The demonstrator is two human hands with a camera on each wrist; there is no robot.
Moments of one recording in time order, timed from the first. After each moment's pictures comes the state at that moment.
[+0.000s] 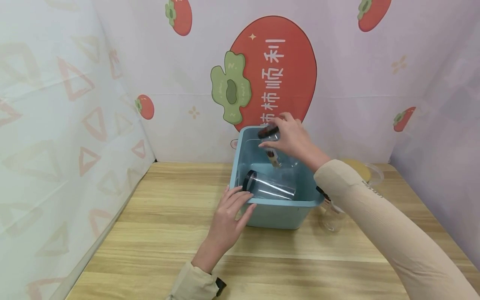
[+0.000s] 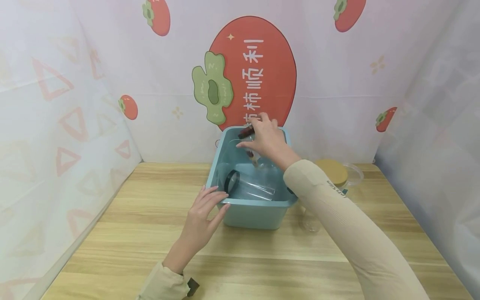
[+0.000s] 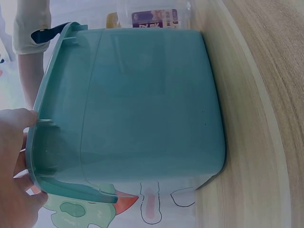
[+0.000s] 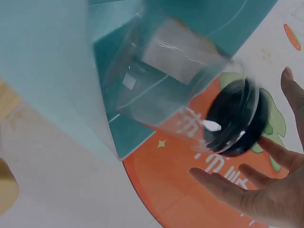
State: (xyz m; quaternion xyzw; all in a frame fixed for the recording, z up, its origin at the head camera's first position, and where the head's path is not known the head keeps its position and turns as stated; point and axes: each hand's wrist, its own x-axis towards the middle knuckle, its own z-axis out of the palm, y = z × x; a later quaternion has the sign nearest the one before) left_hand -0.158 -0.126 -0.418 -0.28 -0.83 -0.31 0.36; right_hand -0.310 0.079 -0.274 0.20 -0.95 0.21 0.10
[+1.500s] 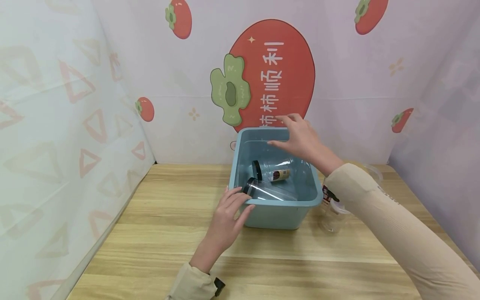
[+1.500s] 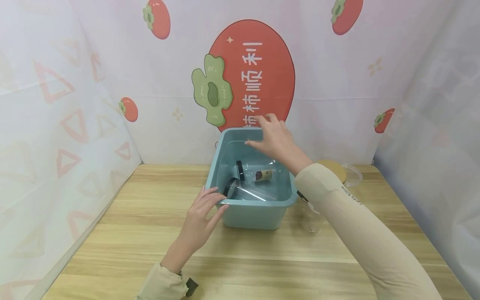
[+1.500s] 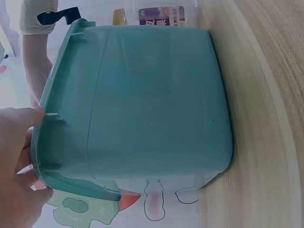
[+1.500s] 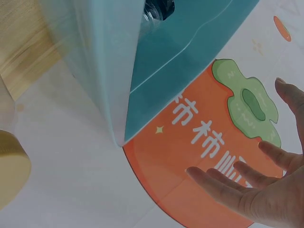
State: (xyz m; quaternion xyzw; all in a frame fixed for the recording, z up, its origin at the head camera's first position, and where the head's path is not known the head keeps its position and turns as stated) left_hand -0.157 -0.129 -0.414 -0.28 -0.84 -0.32 0.34; right_hand -0.296 0.099 -0.264 0.19 -0.95 0.21 0.10
